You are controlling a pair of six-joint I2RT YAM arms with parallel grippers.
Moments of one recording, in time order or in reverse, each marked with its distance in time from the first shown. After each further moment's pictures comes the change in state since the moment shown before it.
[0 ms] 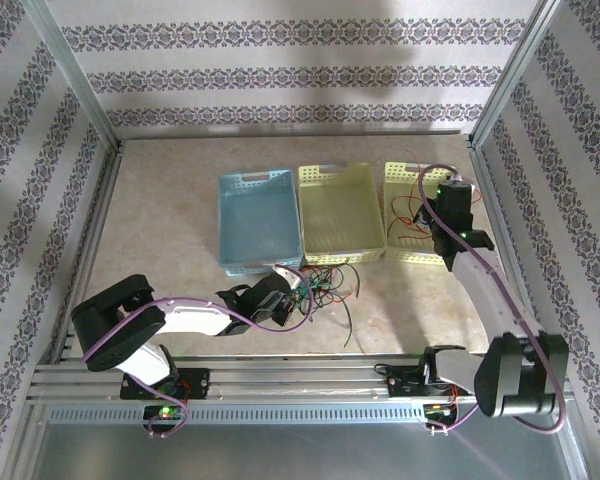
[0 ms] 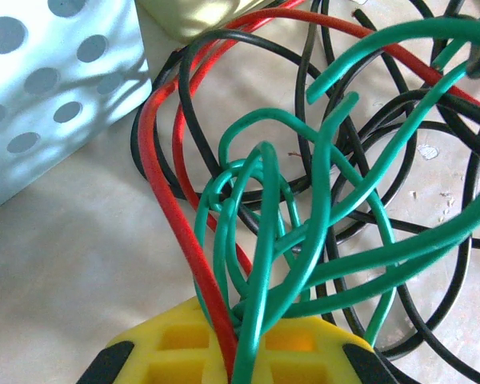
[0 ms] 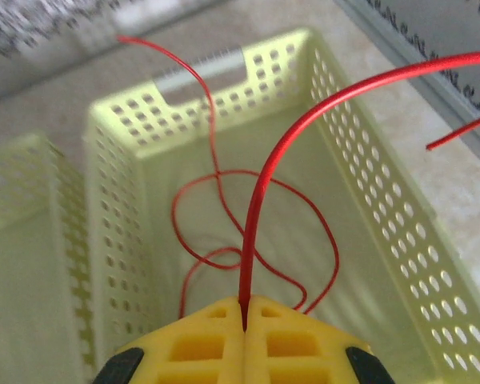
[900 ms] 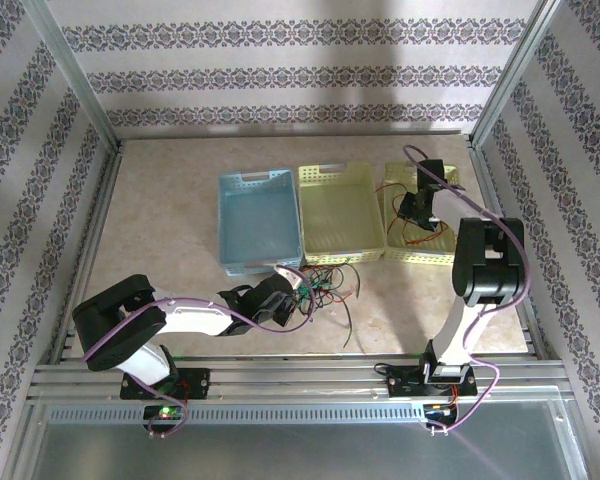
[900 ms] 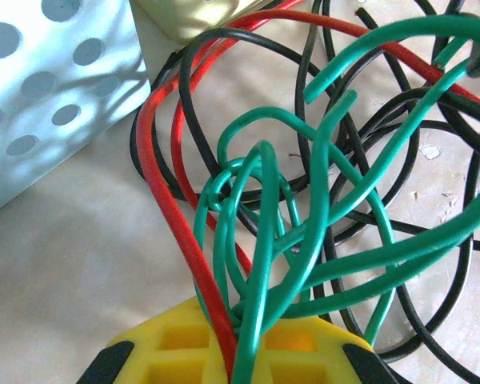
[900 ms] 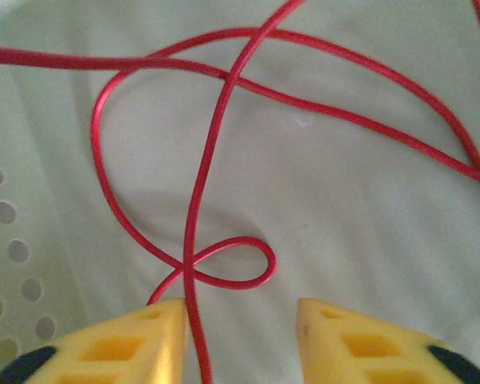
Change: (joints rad) left arm -0.013 0.003 0.013 -0.022 -0.023 0.001; right arm -0.045 0.618 0.352 -0.151 -0.178 0.052
